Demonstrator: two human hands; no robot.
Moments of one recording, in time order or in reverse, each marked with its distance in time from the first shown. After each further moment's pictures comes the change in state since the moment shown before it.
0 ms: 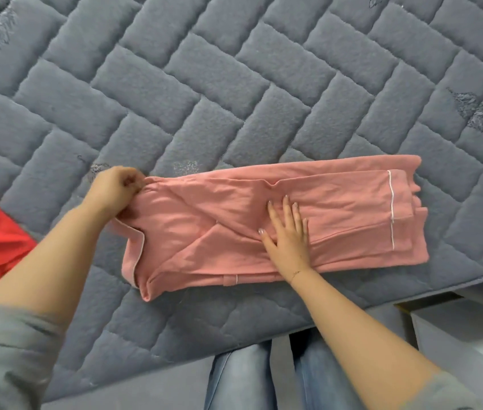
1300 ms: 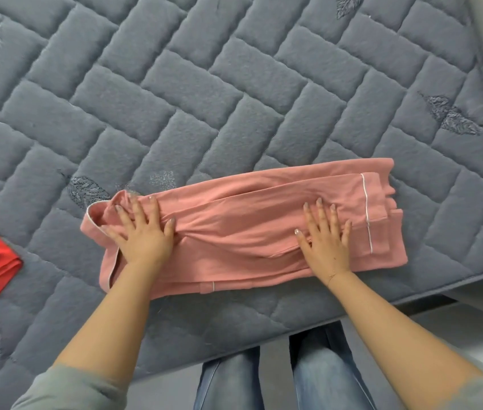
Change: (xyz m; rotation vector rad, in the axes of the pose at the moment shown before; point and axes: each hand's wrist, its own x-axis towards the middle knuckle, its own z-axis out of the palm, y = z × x) left_hand -0.063 0.068 0.105 0.353 -0.014 -0.288; right_hand 0.001 0.112 -0.042 -0.246 0.015 0.075
